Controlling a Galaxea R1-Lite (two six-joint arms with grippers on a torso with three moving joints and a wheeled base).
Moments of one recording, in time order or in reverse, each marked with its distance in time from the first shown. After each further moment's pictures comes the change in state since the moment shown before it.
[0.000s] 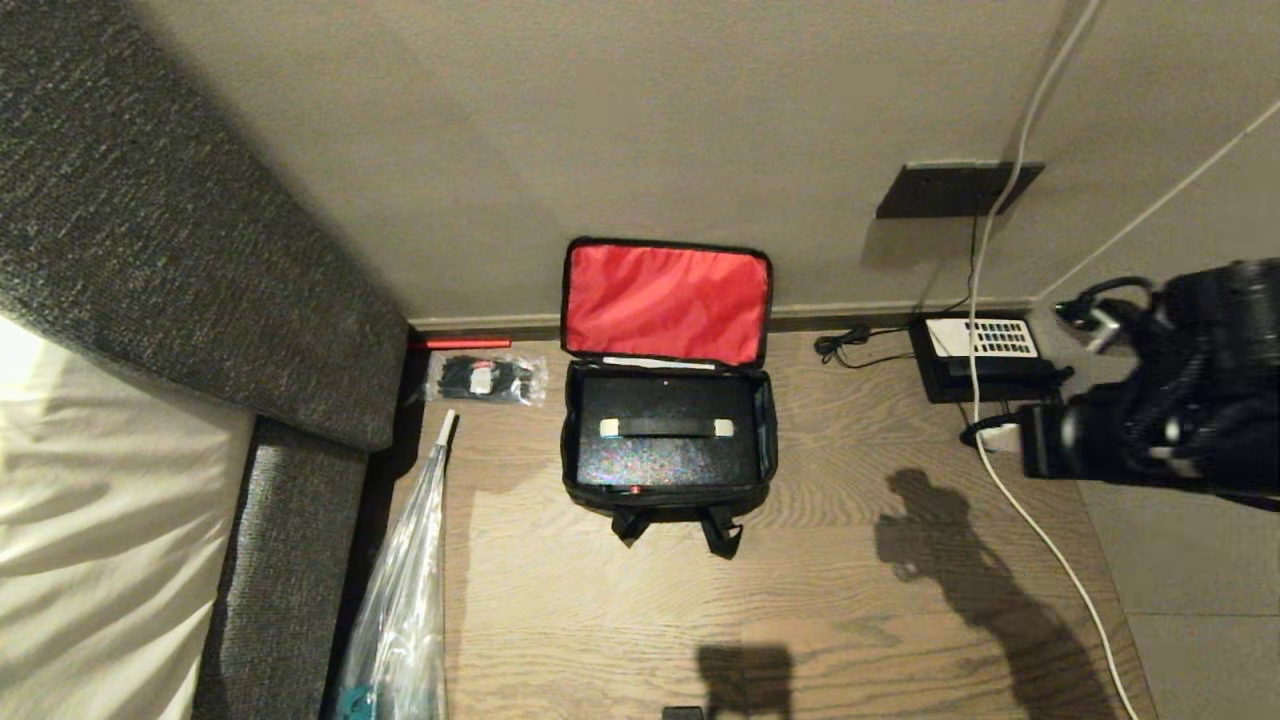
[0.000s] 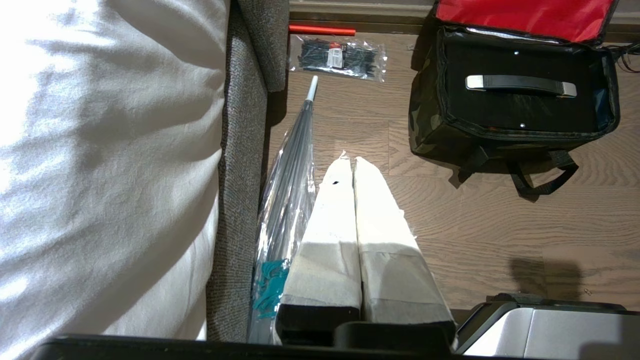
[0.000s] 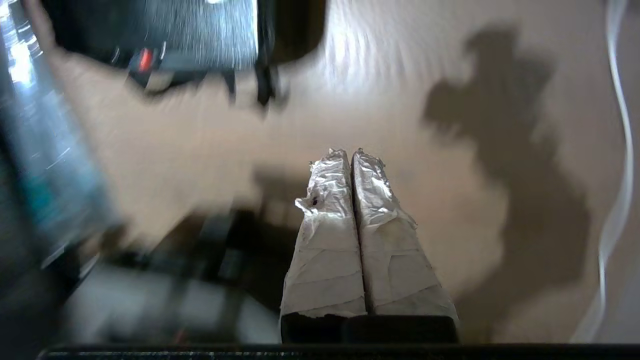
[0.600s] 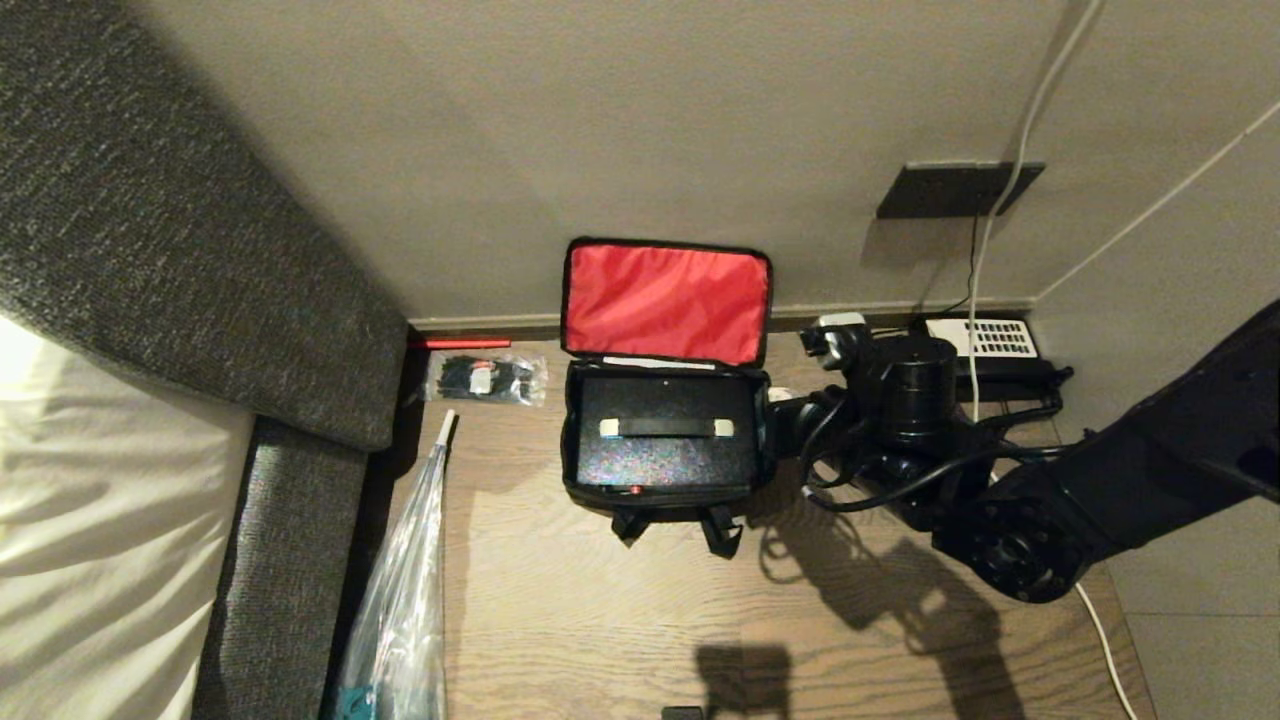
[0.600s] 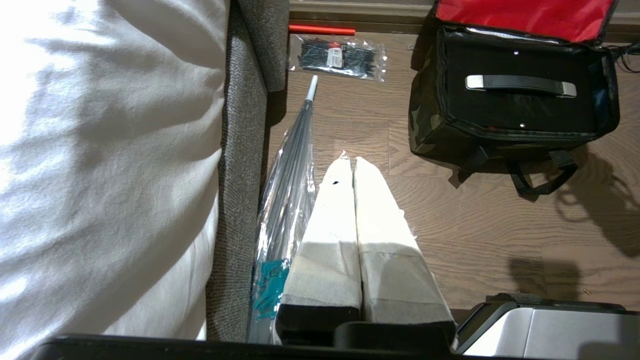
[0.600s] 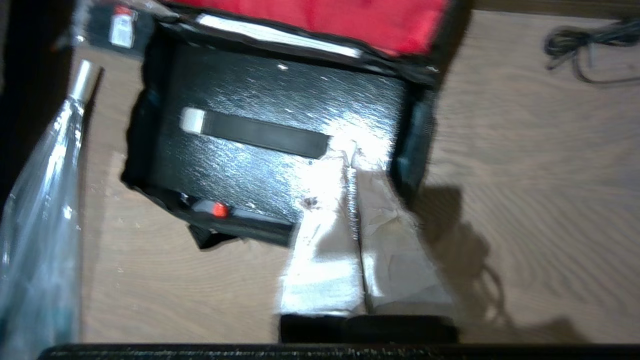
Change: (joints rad) left arm 0.000 0.000 0.000 0.000 0.000 0.000; right arm 0.396 0.489 -0.050 -0.844 -0.345 -0.032
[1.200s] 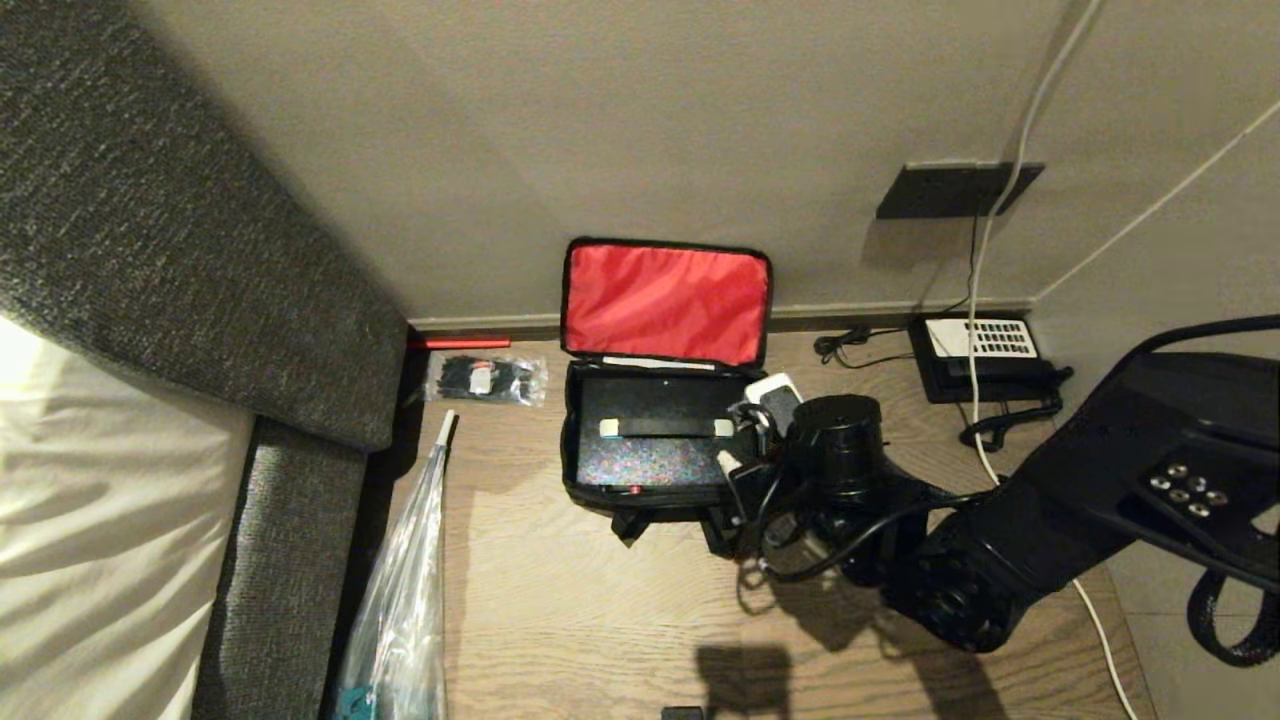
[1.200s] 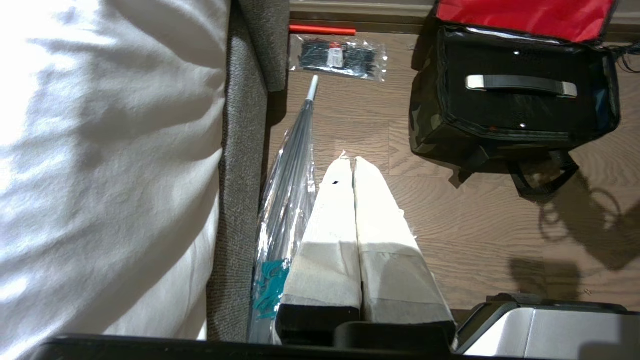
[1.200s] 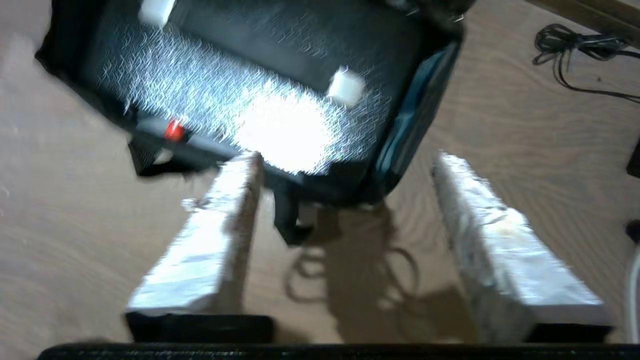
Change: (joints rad) left arm 0.000 0.000 0.000 0.000 0.000 0.000; right arm 0.098 0.109 0.014 -0.004 -0.183 -0.226
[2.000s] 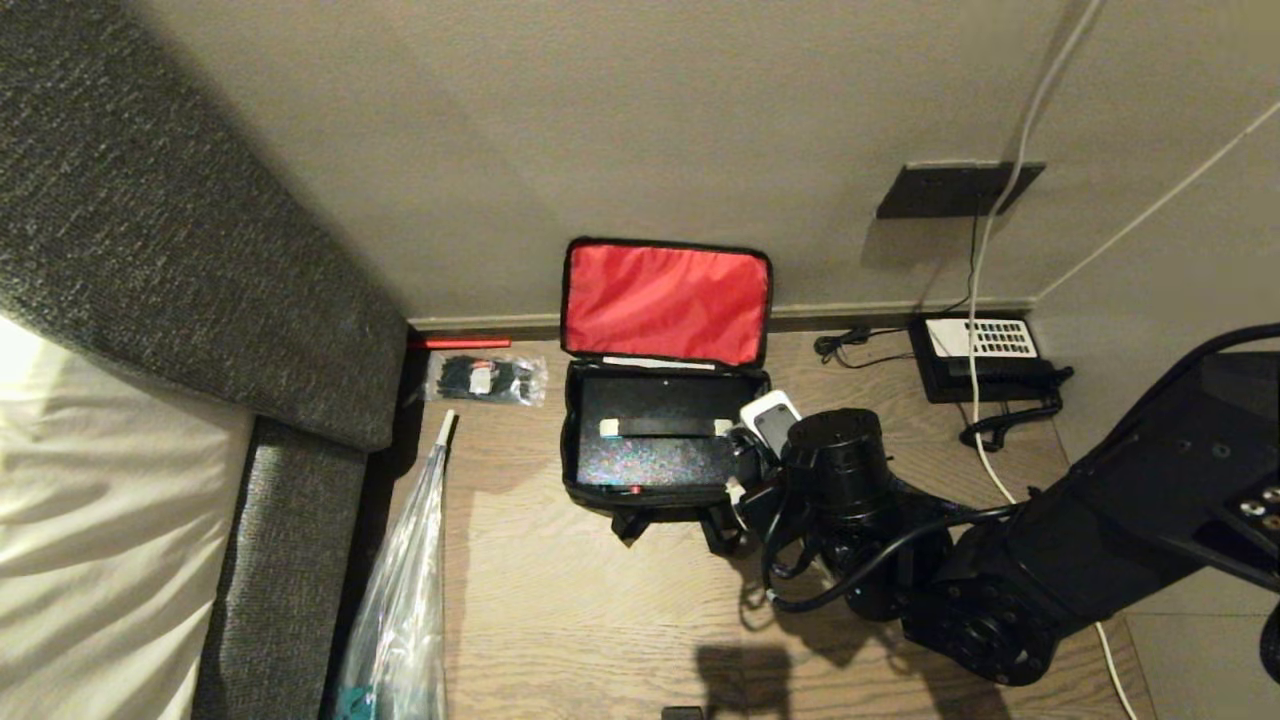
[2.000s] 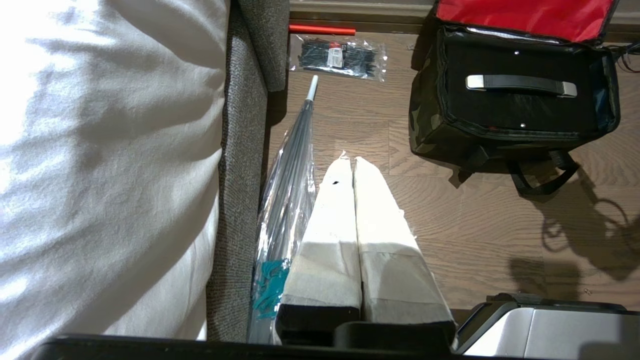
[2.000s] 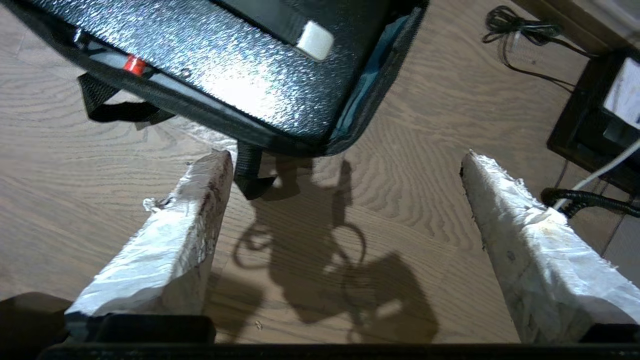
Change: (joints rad) left arm 0.000 0.000 0.000 0.000 0.000 0.000; right arm 0.056 -0.080 0.059 0.100 -0.143 -0.072
